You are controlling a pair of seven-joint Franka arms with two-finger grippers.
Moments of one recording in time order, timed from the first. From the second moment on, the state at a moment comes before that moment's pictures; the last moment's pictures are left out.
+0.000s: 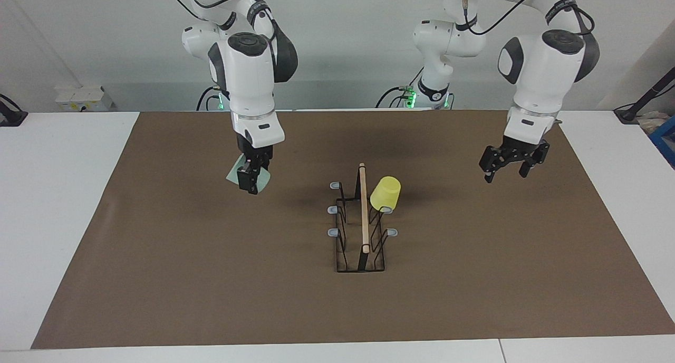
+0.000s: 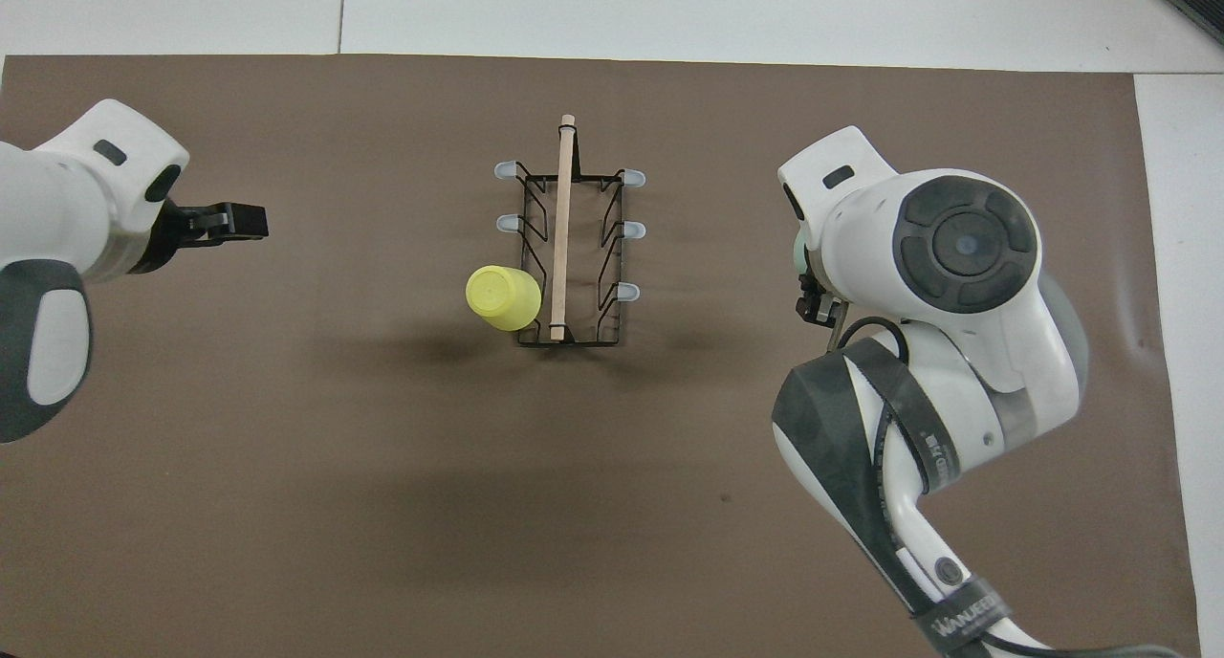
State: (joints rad) left arm -0.28 -0.01 0.24 -1.91 0.03 2.10 -0.08; right arm 0.26 0.11 0.09 -1.82 -0.14 2.17 -0.83
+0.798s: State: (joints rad) left arm -0.15 -0.04 0.24 -1.71 -0.02 1.80 0.19; right arm 0.27 0.10 0.09 -1.85 0.66 2.53 -0.98
